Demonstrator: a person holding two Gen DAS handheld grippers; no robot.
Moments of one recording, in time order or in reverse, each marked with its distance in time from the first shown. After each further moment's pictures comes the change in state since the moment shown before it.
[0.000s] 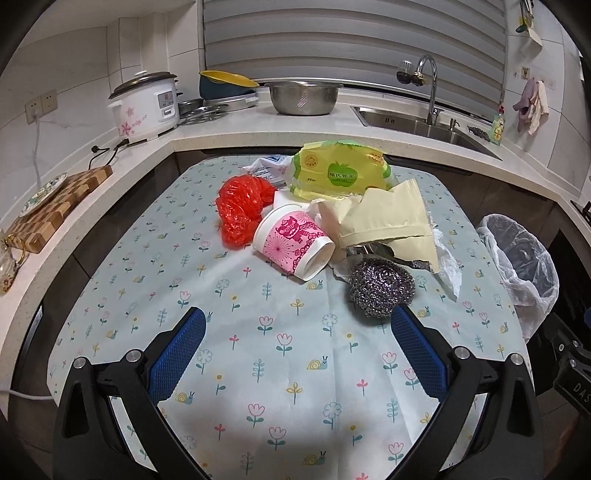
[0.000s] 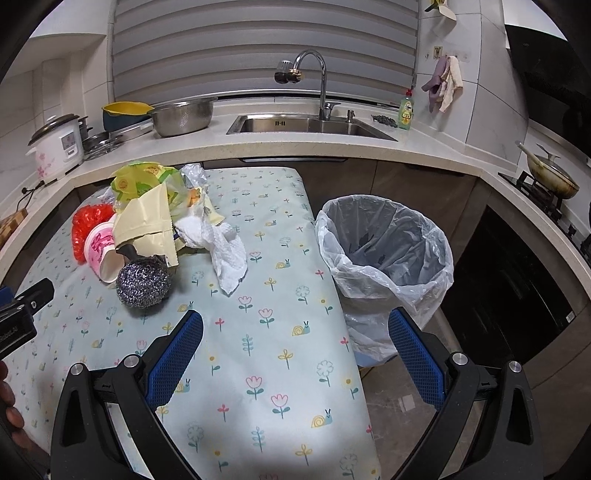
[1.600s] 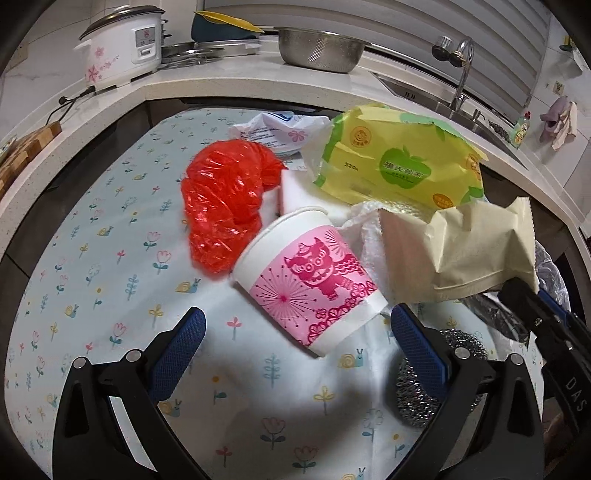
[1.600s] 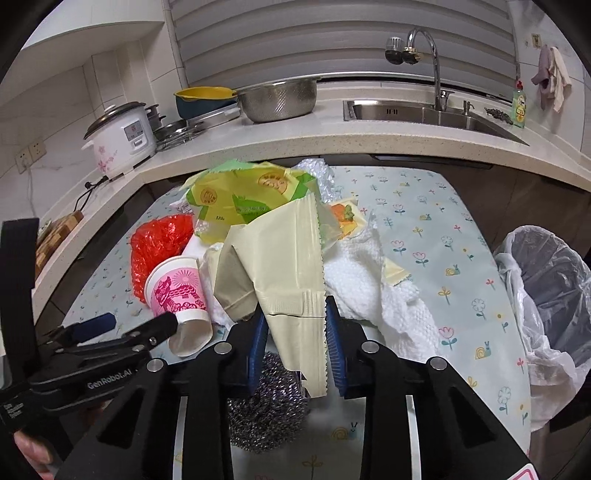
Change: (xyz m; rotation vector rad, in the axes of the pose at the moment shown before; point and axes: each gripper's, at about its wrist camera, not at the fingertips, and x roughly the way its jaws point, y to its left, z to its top) left arm 0.138 0.044 0.053 -0.106 0.169 -0.118; right arm 0.101 0.121 0.067 -0.052 0.027 0.342
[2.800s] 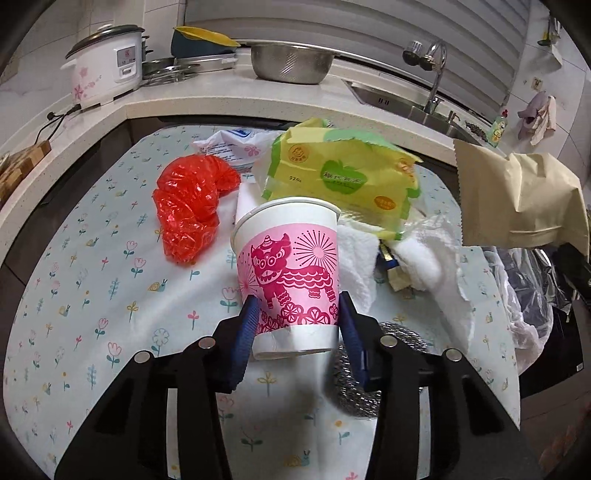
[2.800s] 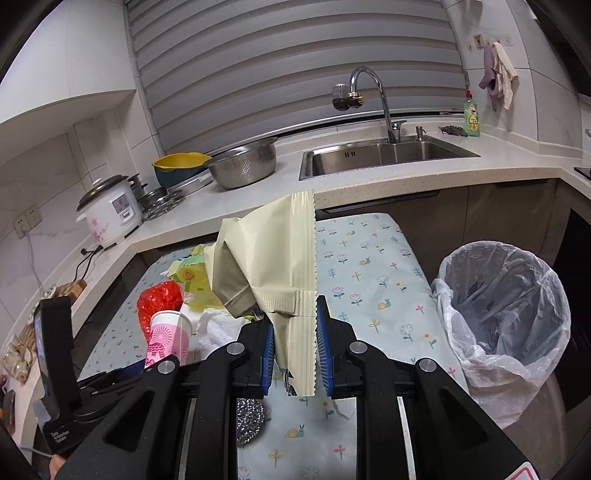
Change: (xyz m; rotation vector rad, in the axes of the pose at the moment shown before) left arm -0.036 -0.039 -0.006 0.036 -0.053 -0.051; right arm -0.082 -0.060 0.009 0.148 -0.175 -0.030
